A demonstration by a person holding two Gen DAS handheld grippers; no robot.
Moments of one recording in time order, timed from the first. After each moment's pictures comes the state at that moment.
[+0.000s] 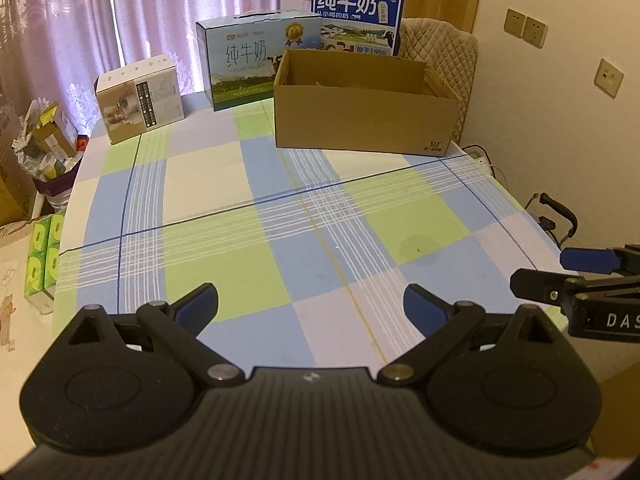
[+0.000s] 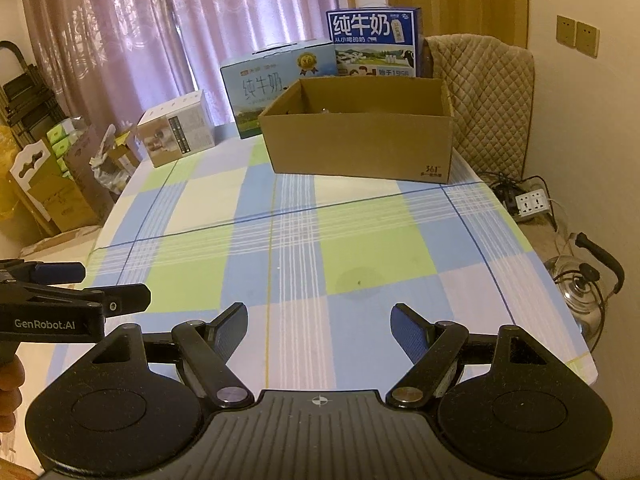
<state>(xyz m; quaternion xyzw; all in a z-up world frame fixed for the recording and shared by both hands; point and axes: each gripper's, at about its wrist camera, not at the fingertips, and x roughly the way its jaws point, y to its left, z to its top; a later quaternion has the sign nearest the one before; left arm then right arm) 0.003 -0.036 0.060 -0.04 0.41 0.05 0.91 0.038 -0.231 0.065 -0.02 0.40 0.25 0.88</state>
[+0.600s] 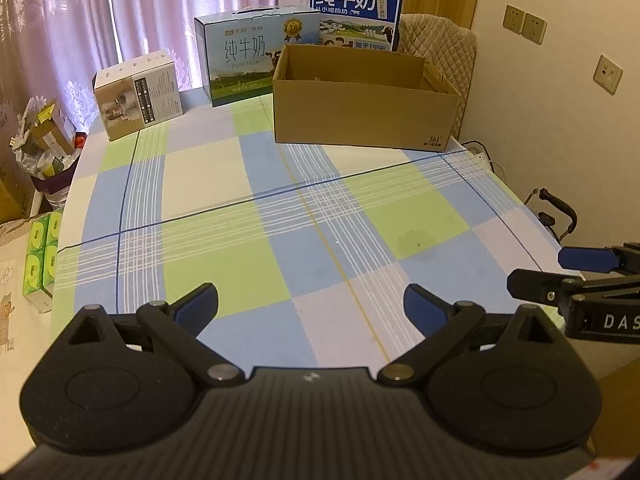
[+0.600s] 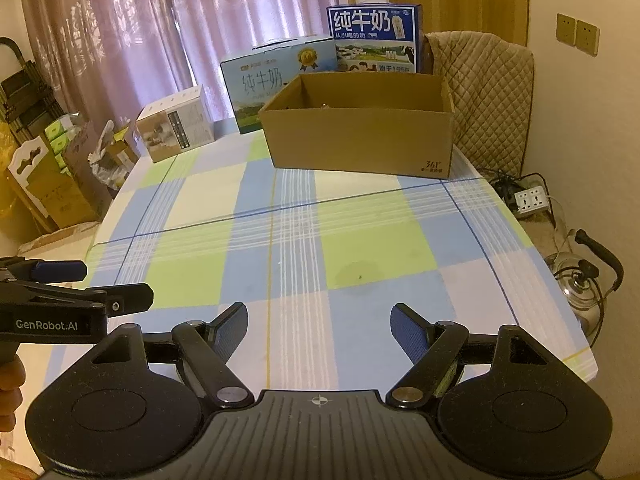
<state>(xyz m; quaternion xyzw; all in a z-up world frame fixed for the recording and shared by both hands) 0.003 -0.036 0.057 -0.04 0.41 0.05 0.91 0.035 -0.228 0.062 -0.03 0.40 0.25 0.88</state>
